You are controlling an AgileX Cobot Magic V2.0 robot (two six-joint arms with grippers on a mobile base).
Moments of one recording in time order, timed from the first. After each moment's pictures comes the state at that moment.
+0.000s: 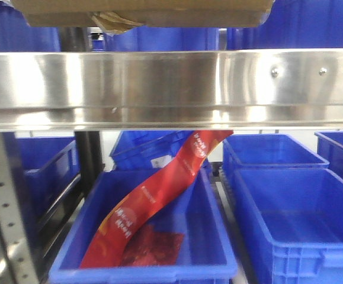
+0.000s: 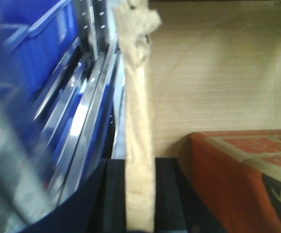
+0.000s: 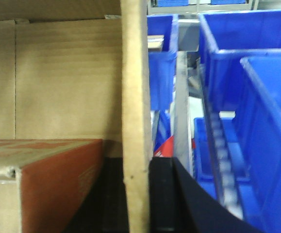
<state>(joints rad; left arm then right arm) -0.46 1.48 -1.86 0.62 0.99 -0.60 0.40 1.45 -1.69 -0.48 0.71 0.62</state>
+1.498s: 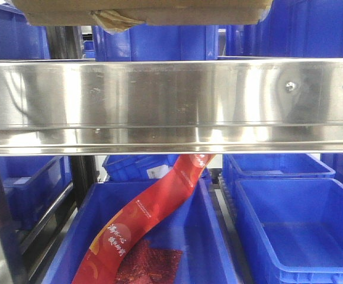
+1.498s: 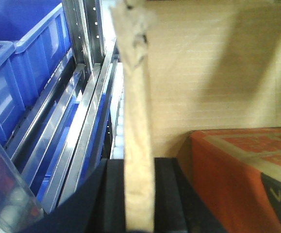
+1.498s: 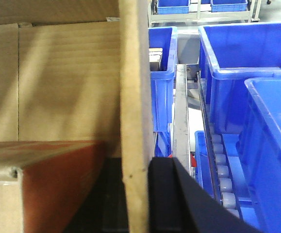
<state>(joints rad) -0.46 1.48 -1.86 0.62 0.99 -0.60 0.40 1.45 -1.69 -0.46 0.70 0.62</state>
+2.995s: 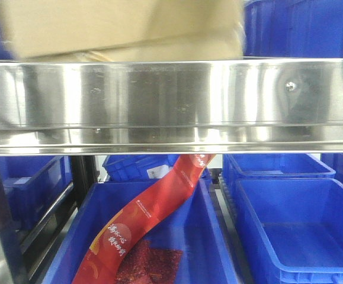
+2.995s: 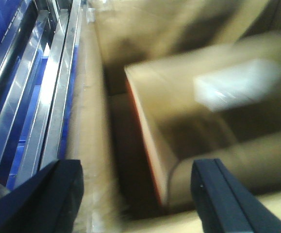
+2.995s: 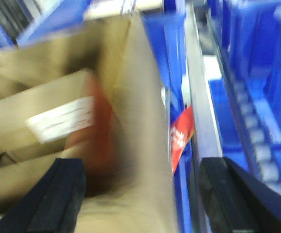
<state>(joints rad) -0.25 1.61 -1.93 0.19 1.00 -0.26 0.43 1.64 -1.89 -0.39 0.86 0.66</state>
